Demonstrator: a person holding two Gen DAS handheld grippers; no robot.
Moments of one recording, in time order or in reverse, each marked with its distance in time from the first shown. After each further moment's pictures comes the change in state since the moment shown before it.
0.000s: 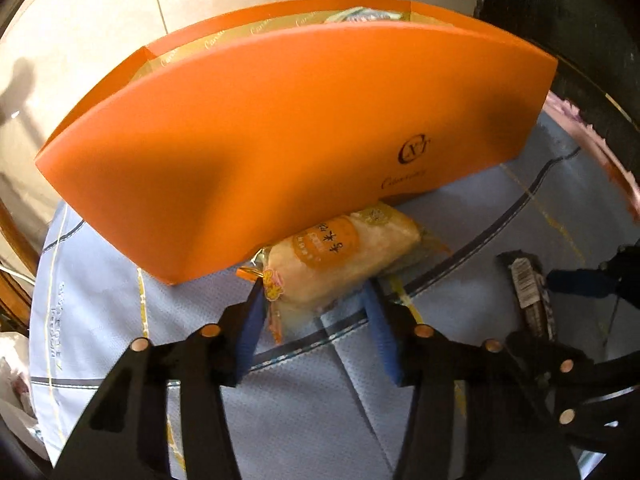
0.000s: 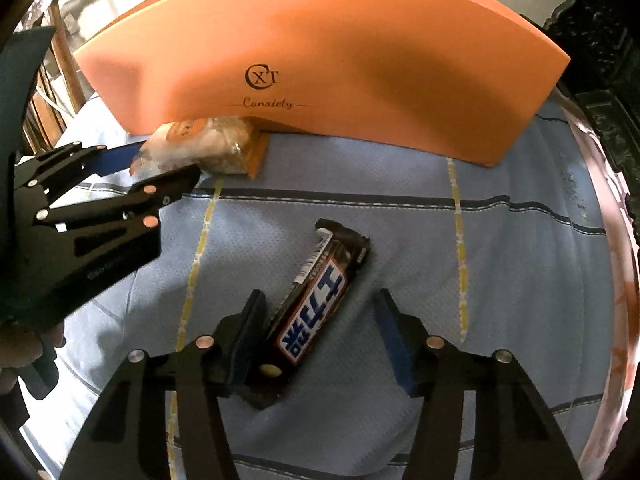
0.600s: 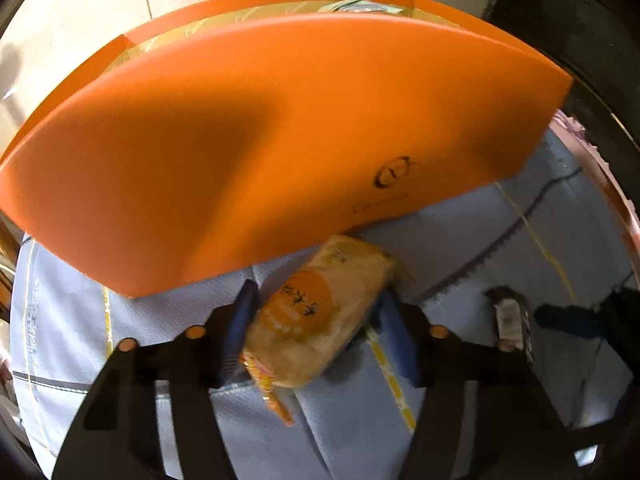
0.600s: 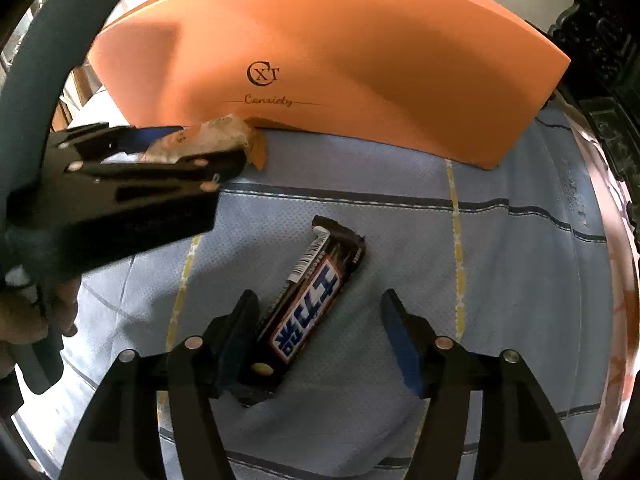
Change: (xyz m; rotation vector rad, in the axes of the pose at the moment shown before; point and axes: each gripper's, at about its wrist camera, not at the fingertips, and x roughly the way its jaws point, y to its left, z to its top) left arm 0.017 -0.028 0.028 -0.060 0.047 -0.054; right arm 0.003 -0.011 -0.003 -0.012 -0.015 0.017
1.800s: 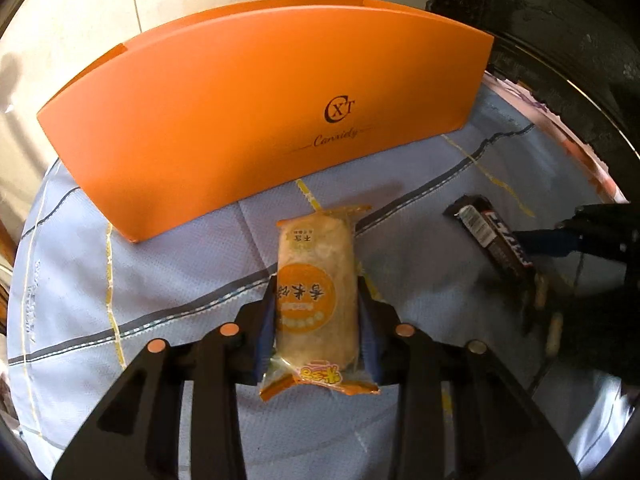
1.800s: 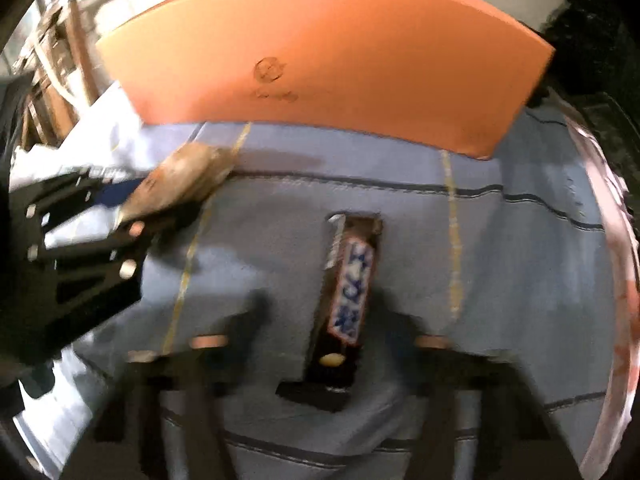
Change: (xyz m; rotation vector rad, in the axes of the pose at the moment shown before) left arm -0.009 -0.014 -0.048 0.106 -0.054 -0.062; right arm -0.020 -0.022 -0.014 0.023 -0.025 -0.017
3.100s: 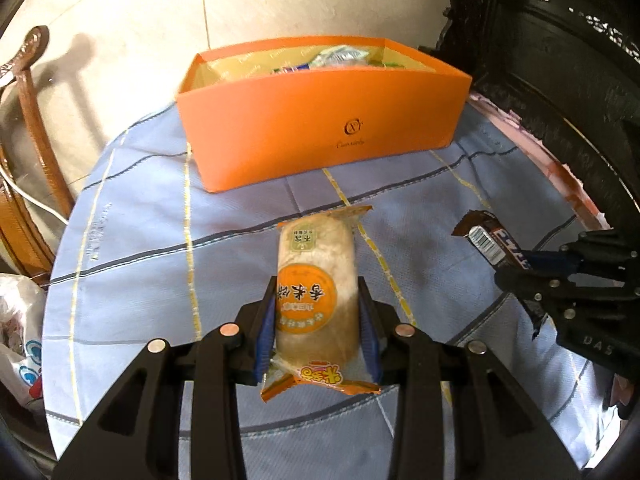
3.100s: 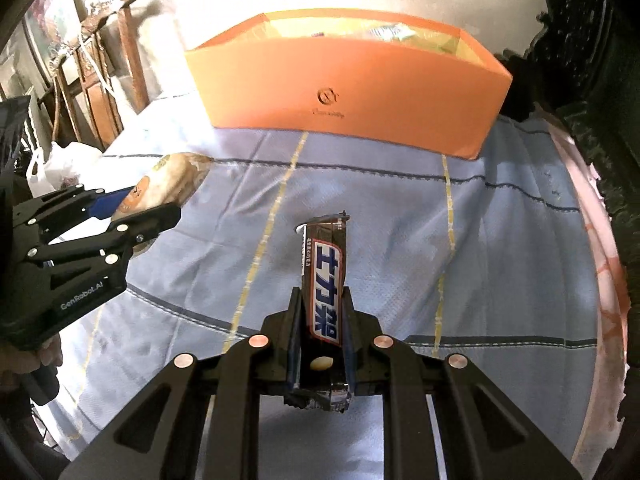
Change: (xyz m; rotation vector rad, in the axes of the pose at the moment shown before) left arm -0.128 0.025 -0.059 -0.117 -0.067 0.060; right arm -0.083 0.034 -0.055 -0.060 -0.099 0.074
